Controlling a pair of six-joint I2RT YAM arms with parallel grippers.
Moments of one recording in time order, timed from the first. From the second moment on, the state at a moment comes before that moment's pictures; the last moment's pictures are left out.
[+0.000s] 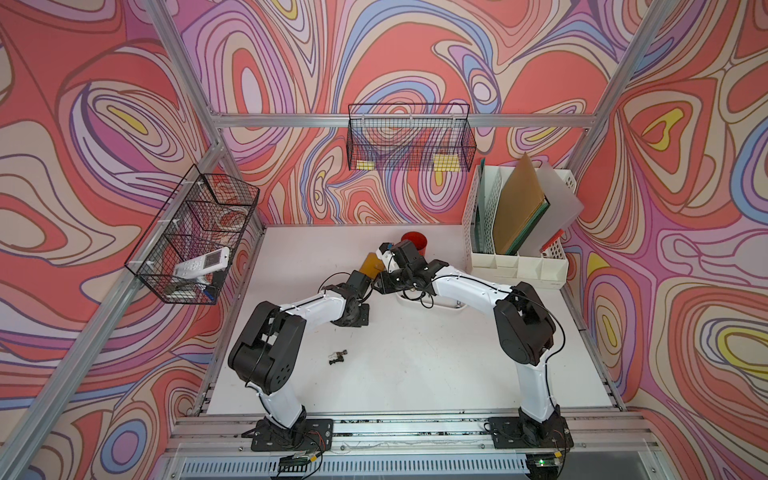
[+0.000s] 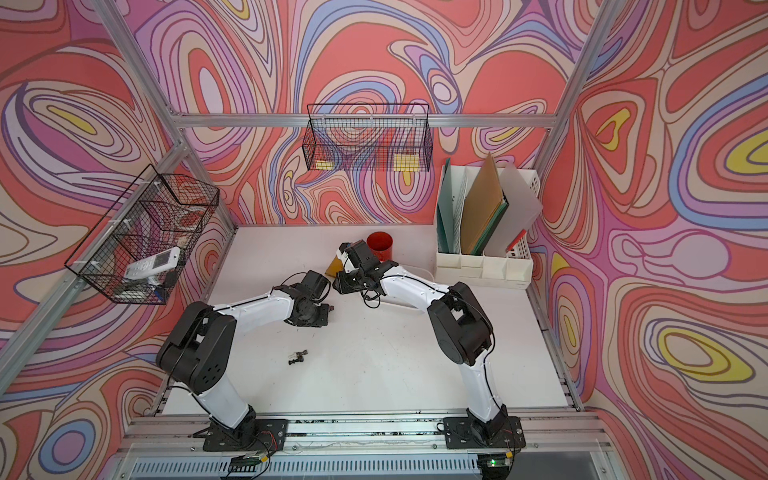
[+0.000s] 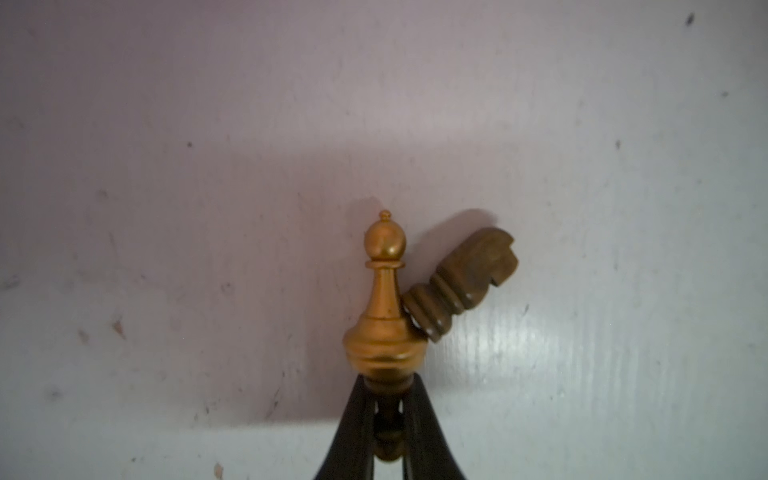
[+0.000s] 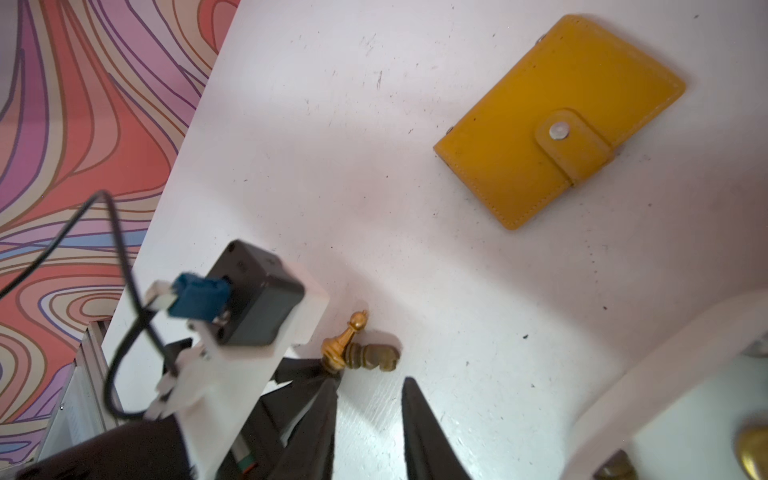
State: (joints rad) left arm -0.45 1.69 0.94 -0.51 -0.06 -0.40; right arm 0.69 2.08 1.61 -0.34 -0.32 0.40
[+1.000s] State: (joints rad) left arm -0.45 1.34 0.44 -0.01 0.15 -0.45; right arm 0.72 2.20 1.59 -0.29 -0.58 0.59
